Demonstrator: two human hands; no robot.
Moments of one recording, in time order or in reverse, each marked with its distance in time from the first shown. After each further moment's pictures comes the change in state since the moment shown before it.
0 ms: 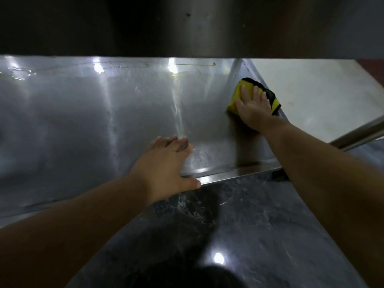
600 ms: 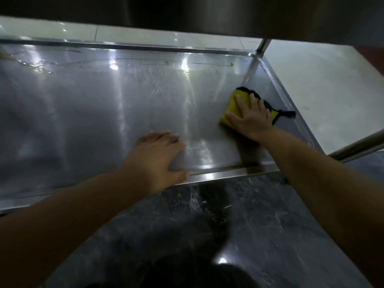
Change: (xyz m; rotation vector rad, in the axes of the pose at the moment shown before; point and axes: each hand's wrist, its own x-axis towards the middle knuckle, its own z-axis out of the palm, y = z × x) left_hand -0.043 -0.033 -0.007 -0.033 0.146 -0.037; right_hand -0.046 -0.039 0.010 -0.031 -0.086 -0.101
